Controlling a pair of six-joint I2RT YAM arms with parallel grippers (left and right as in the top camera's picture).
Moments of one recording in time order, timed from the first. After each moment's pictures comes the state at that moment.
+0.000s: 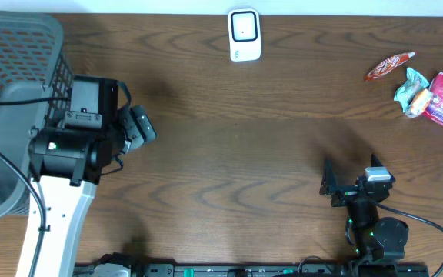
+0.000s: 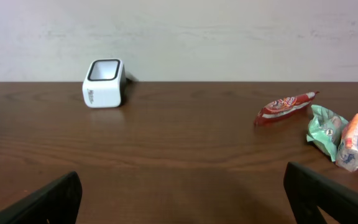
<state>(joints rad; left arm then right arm) -0.13 1.21 1.32 -1.21 -0.10 -0.56 0.00 0.01 0.01 -0.07 -0.09 0.02</state>
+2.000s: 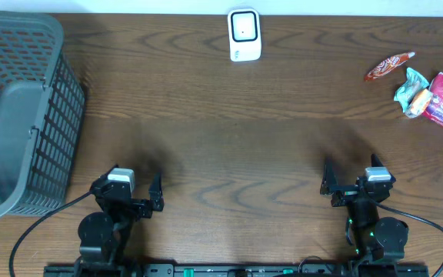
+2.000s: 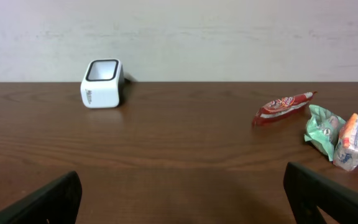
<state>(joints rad) -0.07 0.01 0.14 -0.39 0.10 -0.07 0.00 0.01 0.01 -0.07 -0.08 0.02</state>
